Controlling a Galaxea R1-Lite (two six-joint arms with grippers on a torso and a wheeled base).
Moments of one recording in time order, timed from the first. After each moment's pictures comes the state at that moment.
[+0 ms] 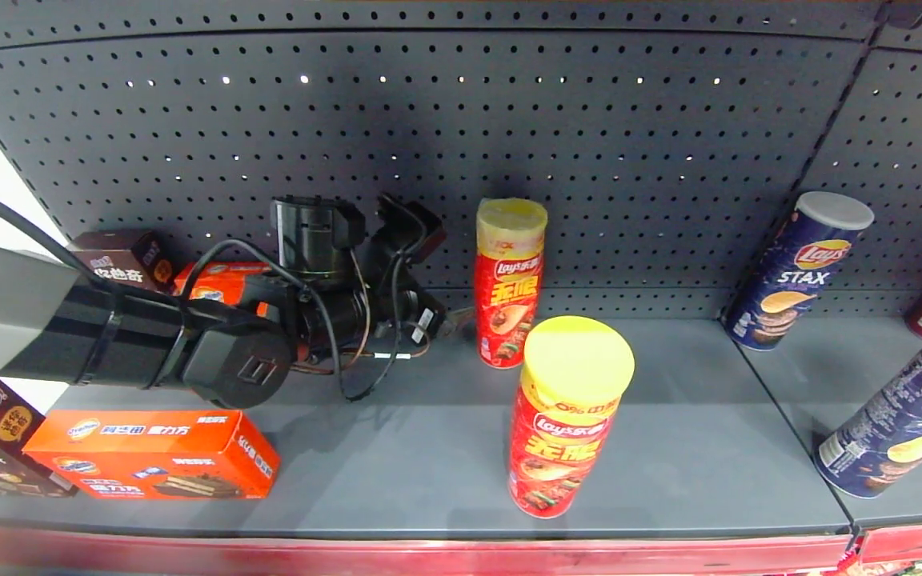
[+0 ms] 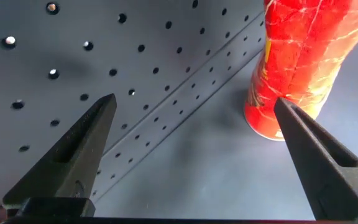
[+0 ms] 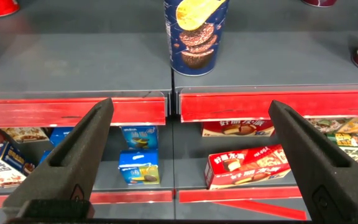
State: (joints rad) left arm -0.45 1.98 -1.20 -0.55 -0.10 0.39; right arm 0.02 0.00 0.00 0.00 -0.06 0.00
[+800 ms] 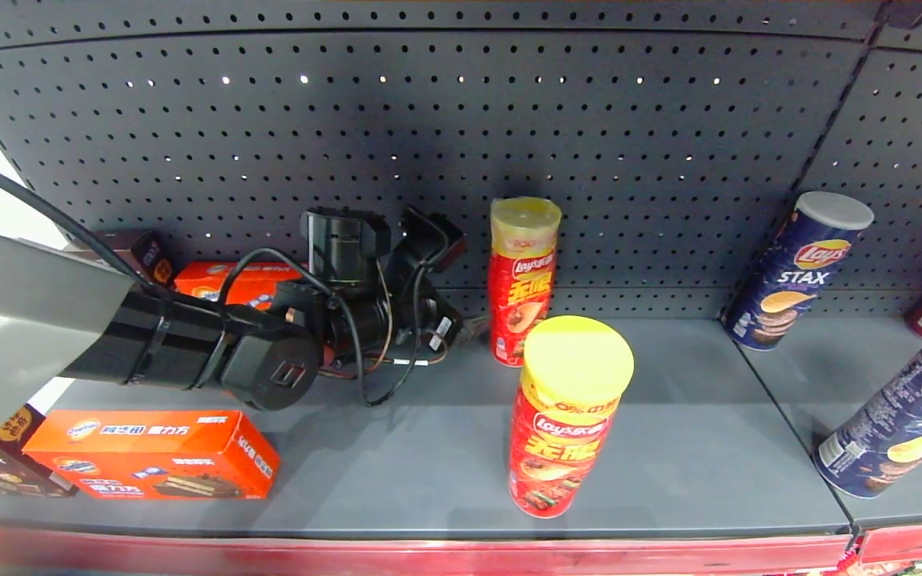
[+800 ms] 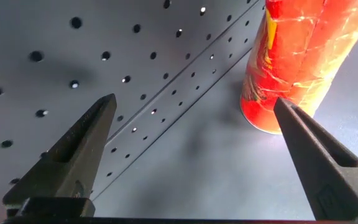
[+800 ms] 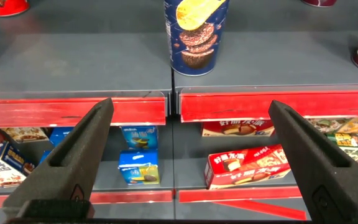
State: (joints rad) left arm -0.48 2.03 -1.24 -0.55 -0.10 0.39; right arm 0.02 0.00 0.00 0.00 -0.06 0.00
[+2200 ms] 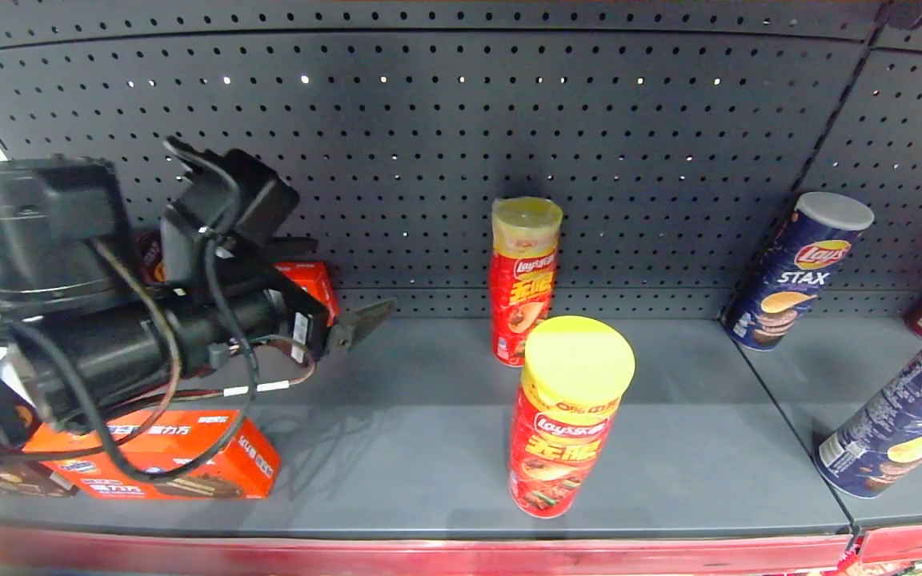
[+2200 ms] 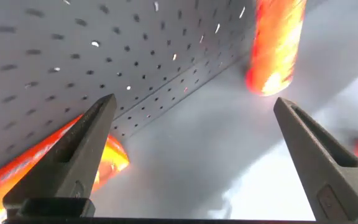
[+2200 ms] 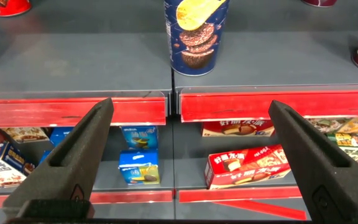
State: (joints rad) left arm -0.43 1.48 -0.82 -0.54 -0.09 0.29; right arm 0.02 0.00 0.00 0.00 -0.06 0.00
